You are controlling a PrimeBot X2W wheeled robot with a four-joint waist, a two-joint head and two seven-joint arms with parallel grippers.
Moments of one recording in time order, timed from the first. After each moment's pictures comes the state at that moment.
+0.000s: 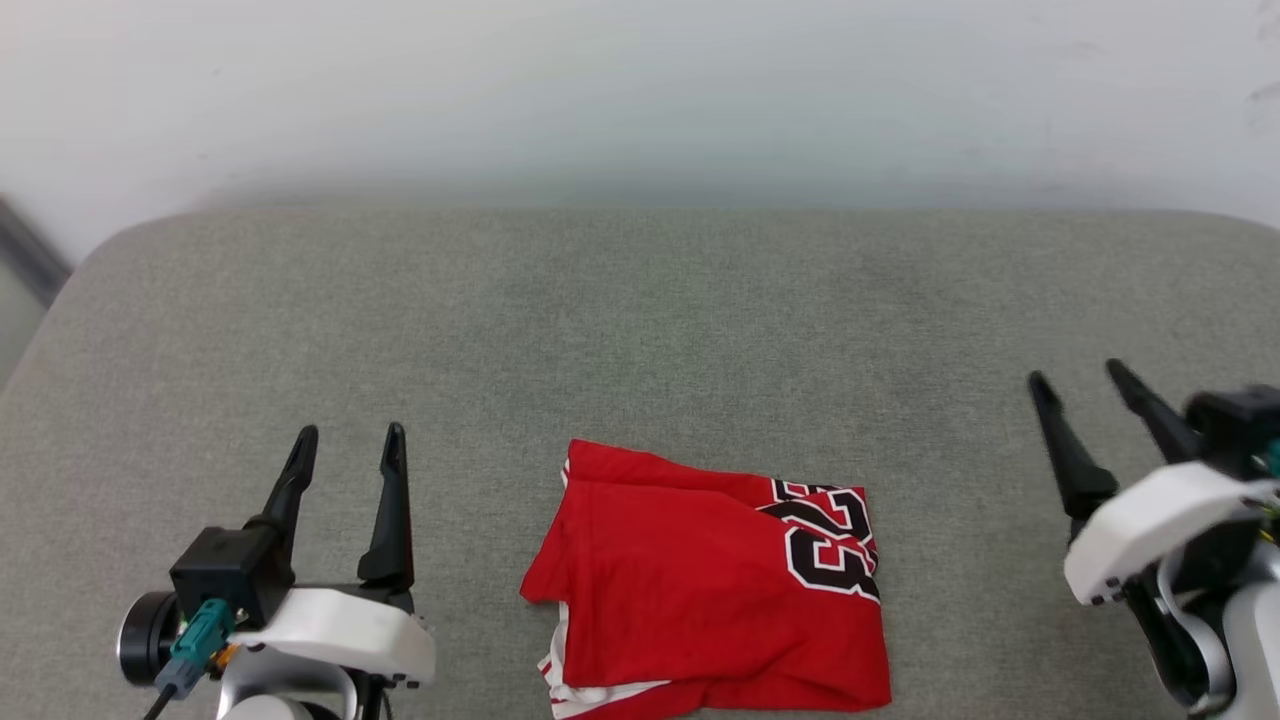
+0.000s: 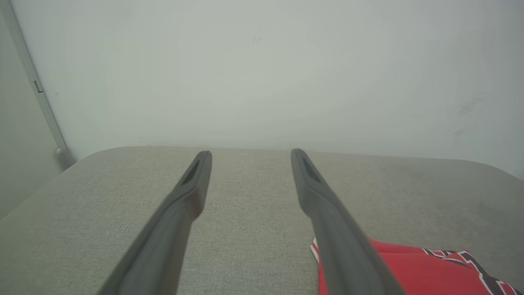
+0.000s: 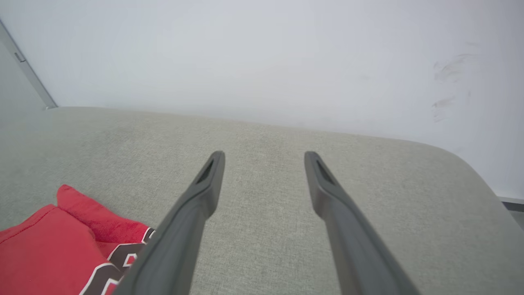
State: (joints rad) left arm -0.10 0.47 -0.43 -0.10 -0.59 0.37 -0.22; right arm -0.23 -0.28 0.08 0.14 0.31 0.13 0.14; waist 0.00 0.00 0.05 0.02
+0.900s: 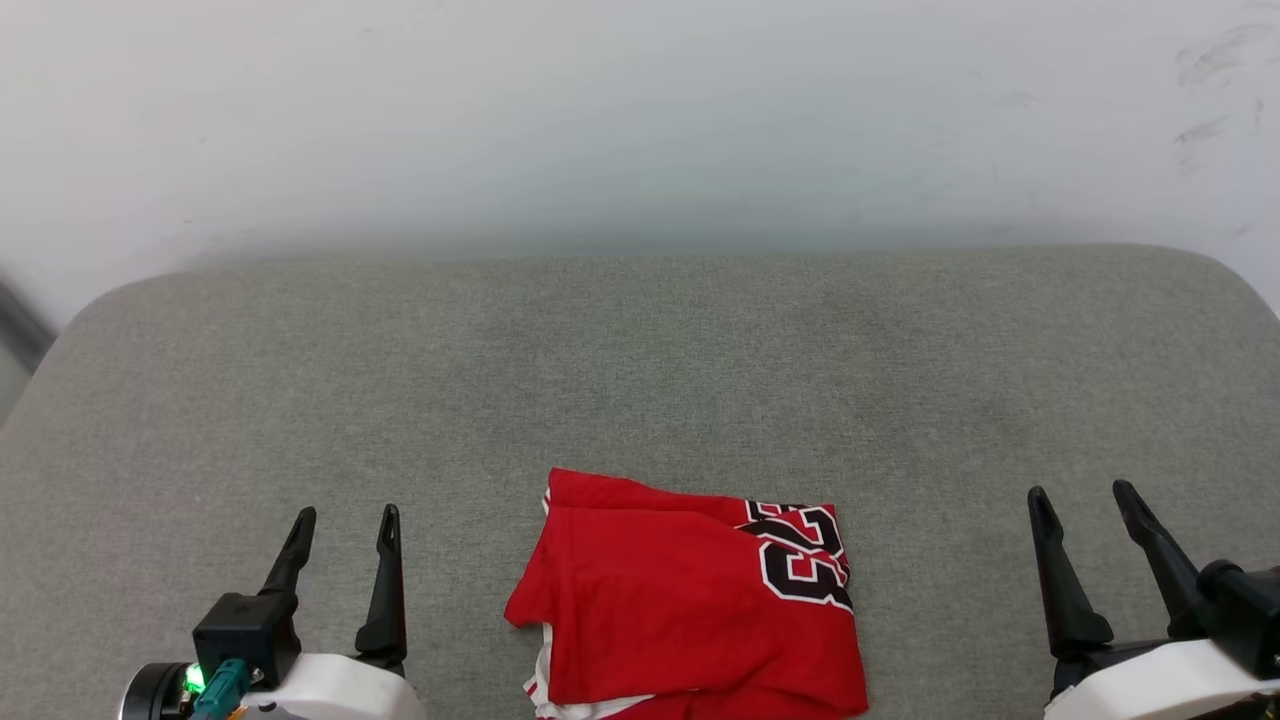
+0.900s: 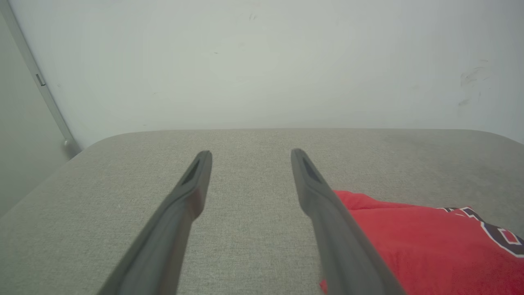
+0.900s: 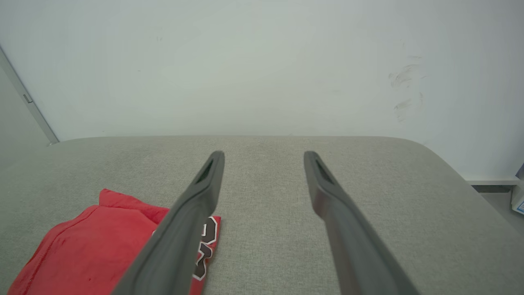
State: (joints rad) left arm 0.00 0.48 -0.44 -0.01 -0.57 0.36 -0.25; right arm 0.16 -0.05 -0.05 -0.26 0.14 0.13 0.09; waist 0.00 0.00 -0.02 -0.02
